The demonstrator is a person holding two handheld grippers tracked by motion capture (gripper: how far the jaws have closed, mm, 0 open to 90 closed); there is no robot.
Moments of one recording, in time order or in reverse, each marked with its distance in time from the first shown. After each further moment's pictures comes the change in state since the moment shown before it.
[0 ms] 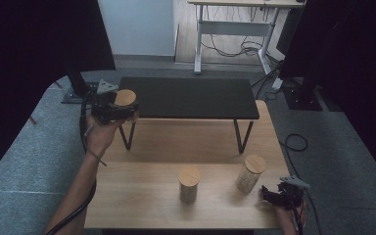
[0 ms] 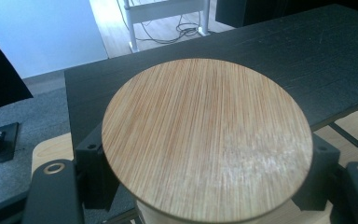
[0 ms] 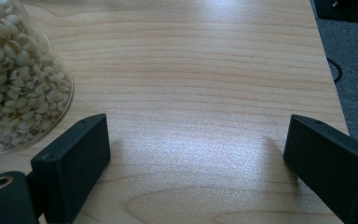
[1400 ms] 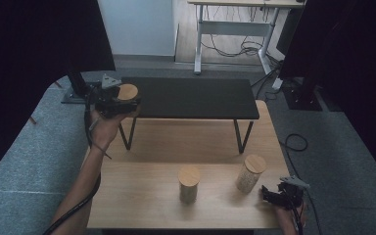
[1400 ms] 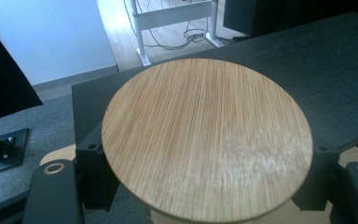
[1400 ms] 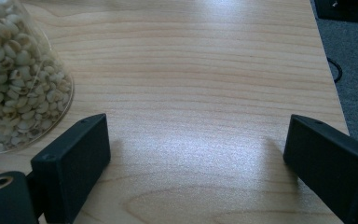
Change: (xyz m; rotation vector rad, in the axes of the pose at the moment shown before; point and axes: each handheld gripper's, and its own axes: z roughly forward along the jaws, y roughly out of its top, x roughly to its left) left arm 0.003 0.010 0.016 -0.021 0.034 0.005; right arm 0.000 0.000 0.000 0.000 0.000 0.000
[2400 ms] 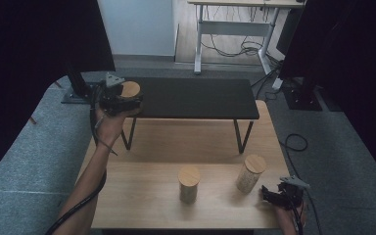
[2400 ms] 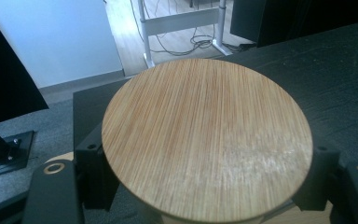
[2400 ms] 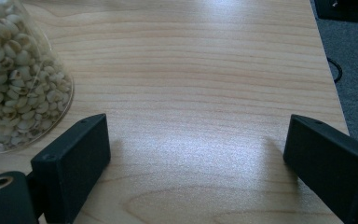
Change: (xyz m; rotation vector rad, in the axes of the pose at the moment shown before) left arm -0.002 0.001 0.014 -0.027 0.033 -0.016; right arm 0.000 0.000 0.000 0.000 0.000 0.000
